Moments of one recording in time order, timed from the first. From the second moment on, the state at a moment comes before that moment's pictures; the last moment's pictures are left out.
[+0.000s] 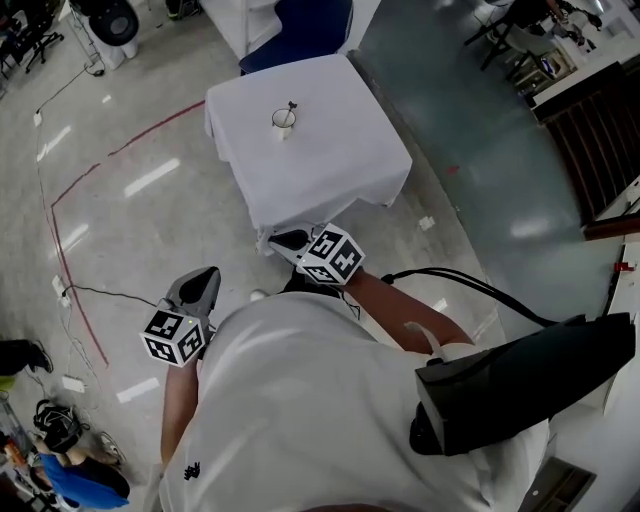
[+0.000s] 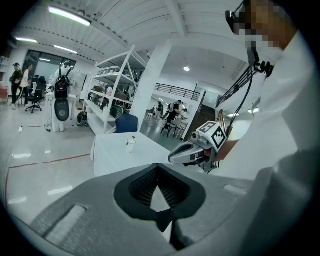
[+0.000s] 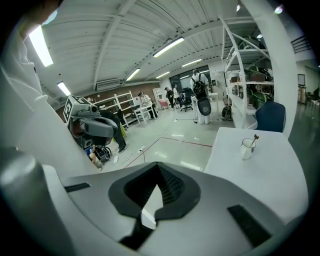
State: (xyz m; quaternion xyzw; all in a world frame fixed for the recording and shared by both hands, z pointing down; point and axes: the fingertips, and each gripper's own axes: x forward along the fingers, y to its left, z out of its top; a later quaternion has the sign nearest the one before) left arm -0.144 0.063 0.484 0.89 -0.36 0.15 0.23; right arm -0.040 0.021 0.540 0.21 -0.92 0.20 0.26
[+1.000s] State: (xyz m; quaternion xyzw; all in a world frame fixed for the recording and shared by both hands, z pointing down) left arm -0.111 0.060 0.488 0.90 -0.34 0.17 0.23; right arm -0.005 0.028 0.542 0.23 -0.92 0.21 0.25
